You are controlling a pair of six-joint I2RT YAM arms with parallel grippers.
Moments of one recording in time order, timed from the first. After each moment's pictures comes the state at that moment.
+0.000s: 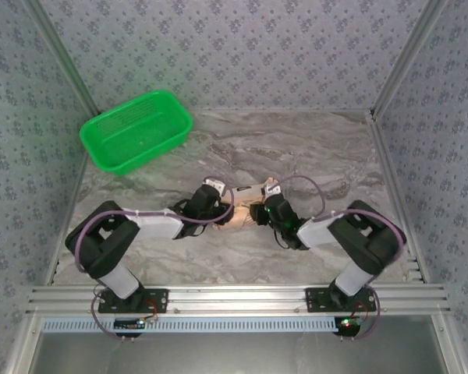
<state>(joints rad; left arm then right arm) -0.79 1.62 0.63 0.26 -0.10 -0.43 0.73 1.67 0.44 0.65 0.20 0.45</state>
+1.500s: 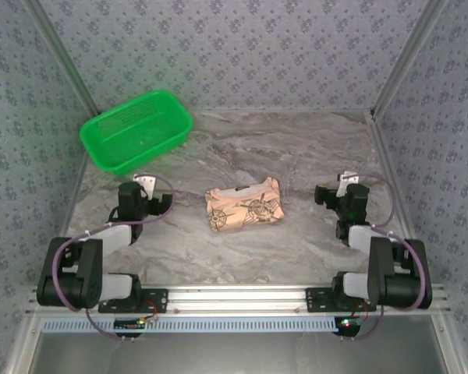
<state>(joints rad) -0.09 1.32 0.36 0.40 0.03 0.11 -0.09 1.33 0.32 0.53 -0.03 0.00</state>
